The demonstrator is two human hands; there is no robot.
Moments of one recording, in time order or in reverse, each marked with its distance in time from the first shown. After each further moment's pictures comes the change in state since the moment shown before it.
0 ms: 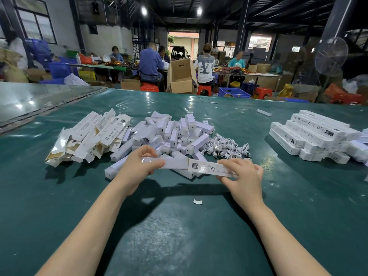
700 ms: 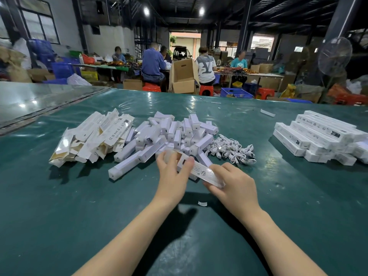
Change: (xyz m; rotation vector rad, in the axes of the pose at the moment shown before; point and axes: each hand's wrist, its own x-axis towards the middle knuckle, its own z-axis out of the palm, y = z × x) left_hand -0.024 -0.009 0.071 0.095 0.147 0.158; right_hand -0.009 -0.030 0.003 -0.116 -0.059 -0.205
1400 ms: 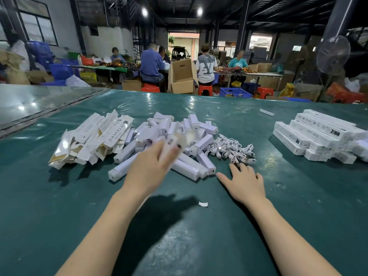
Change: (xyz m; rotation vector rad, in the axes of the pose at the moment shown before) left_hand 0.019 0.020 -0.058 0.499 -0.091 0.222; right_hand 0.014 0.041 0.020 -0.227 -0.536 0.530
